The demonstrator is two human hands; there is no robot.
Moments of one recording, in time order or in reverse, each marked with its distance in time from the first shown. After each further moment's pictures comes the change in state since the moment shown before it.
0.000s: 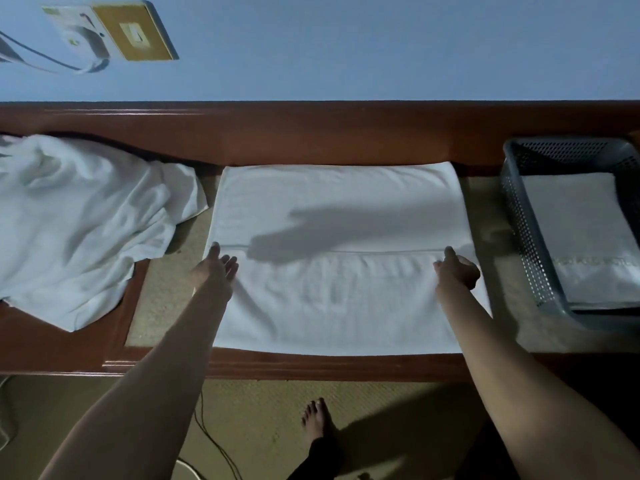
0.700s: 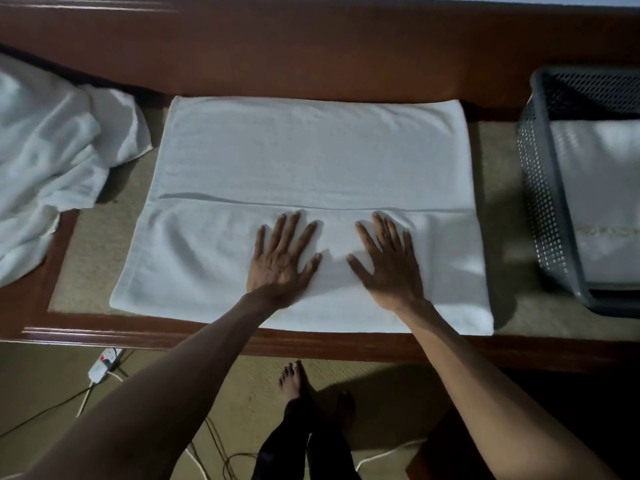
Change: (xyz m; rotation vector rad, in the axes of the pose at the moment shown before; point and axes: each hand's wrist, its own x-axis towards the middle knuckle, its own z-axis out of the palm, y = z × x) left_hand -0.049 -0.178 0.047 1.759 -0.506 1.143; right_hand 0.008 0.088 -0.020 -1.366 -0.669 -1.289
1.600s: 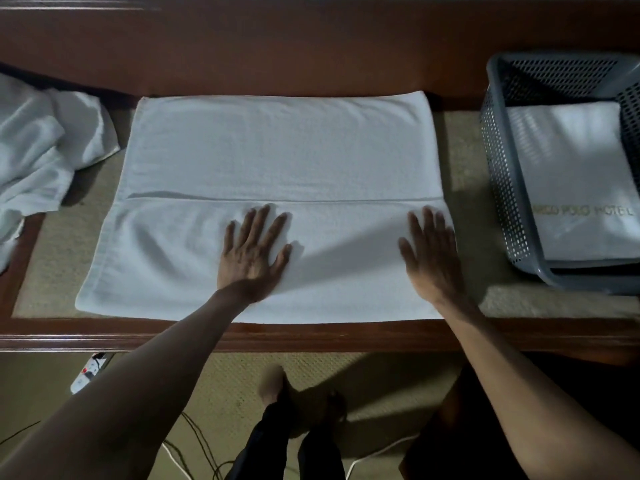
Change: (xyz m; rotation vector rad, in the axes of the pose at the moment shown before) left_hand 0.000 0.008 0.001 0.022 0.034 -0.037; right_hand -0.045 0.107 -0.014 -0.014 0.120 0.212
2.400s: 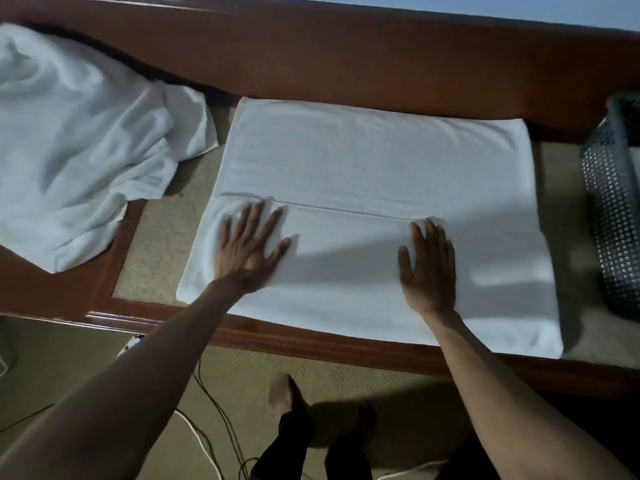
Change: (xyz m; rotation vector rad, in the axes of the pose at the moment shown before) left_hand -0.023 -0.171 -0.038 -0.070 -0.010 -0.147; right_hand 0.027 -0.174 0.039 0.146 0.105 0.004
